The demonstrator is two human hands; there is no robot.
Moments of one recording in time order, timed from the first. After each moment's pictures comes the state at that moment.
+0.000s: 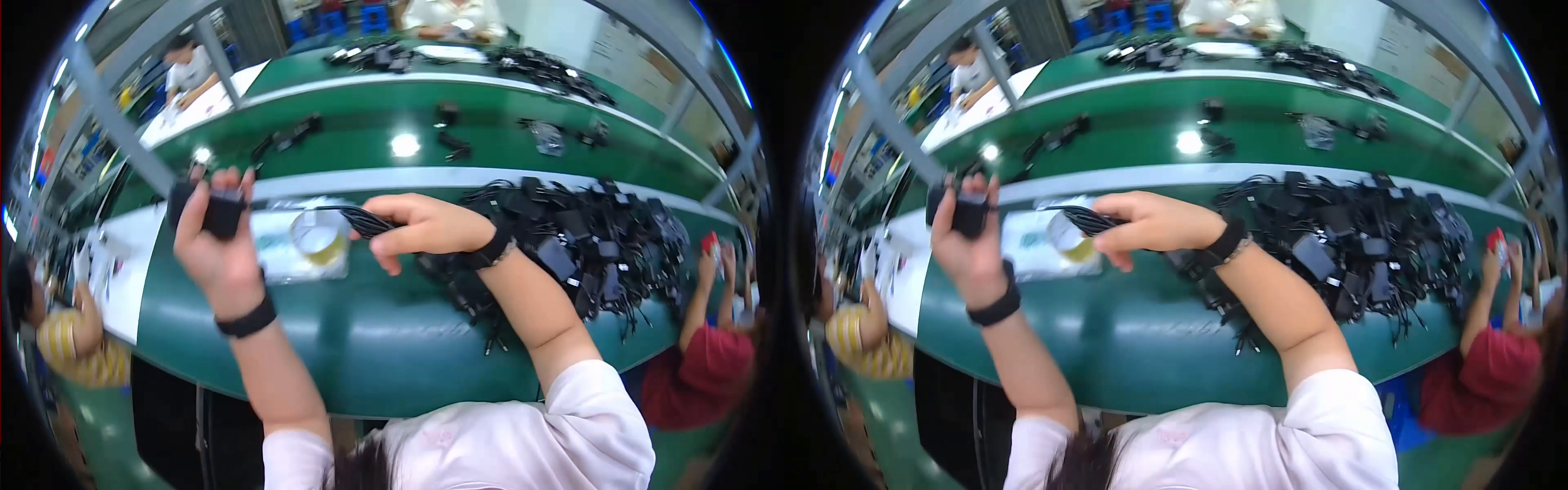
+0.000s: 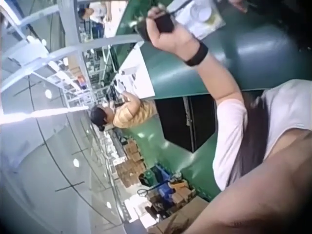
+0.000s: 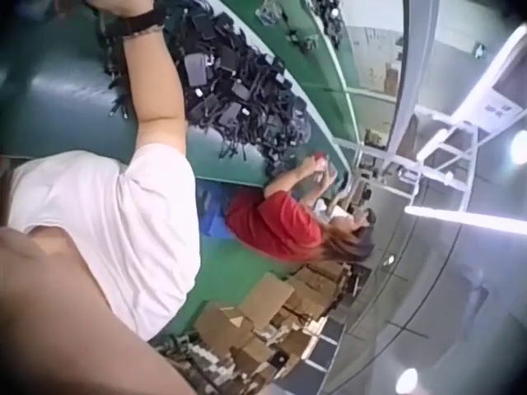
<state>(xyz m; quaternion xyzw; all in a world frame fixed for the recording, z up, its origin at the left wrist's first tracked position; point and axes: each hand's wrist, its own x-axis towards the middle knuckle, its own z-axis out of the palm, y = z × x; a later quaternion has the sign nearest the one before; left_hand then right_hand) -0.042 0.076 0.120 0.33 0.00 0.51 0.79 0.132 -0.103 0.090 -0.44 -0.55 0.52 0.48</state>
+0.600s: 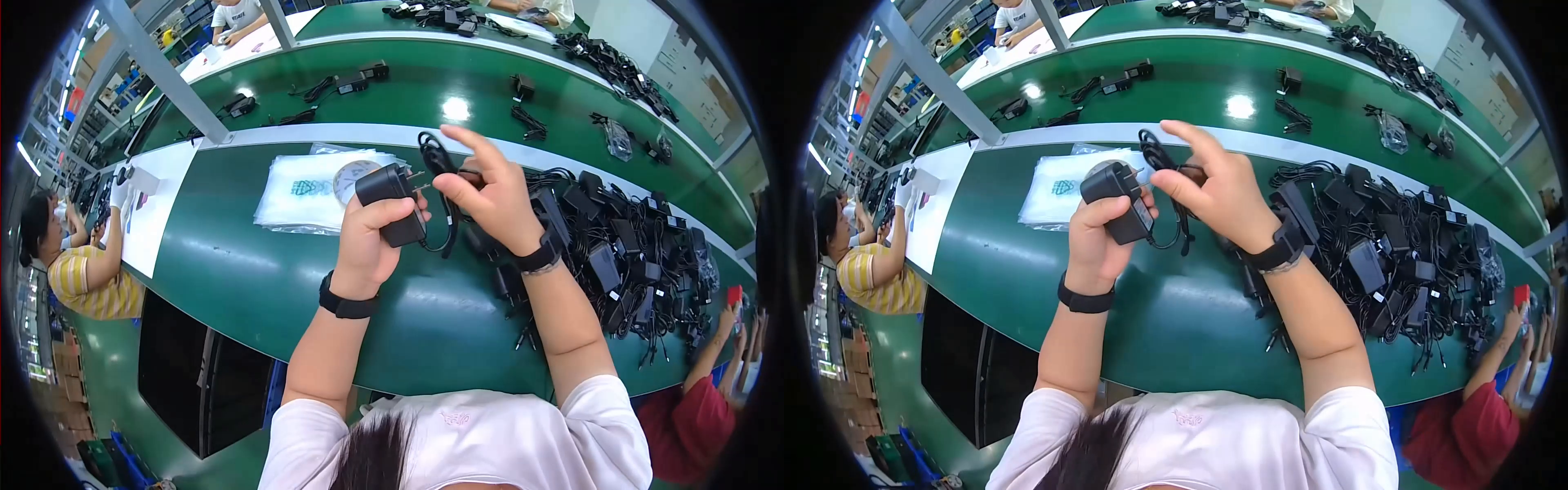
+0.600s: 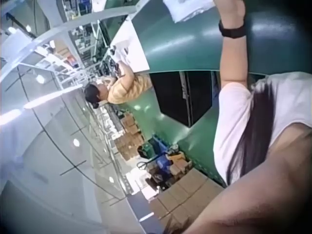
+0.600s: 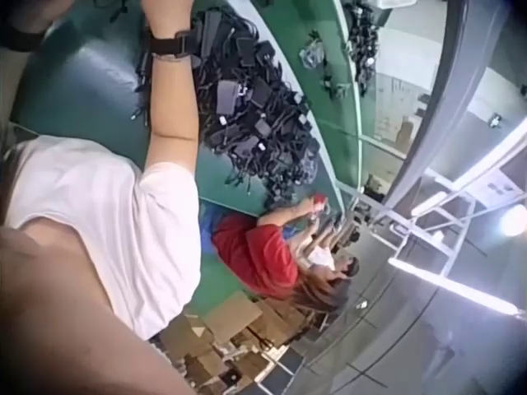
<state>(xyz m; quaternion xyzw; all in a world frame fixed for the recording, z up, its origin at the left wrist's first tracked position) -0.013 0.008 0.045 0.39 0.11 0.28 0.87 0.124 -0.097 0.061 -0.62 -0.52 0.11 0.58</state>
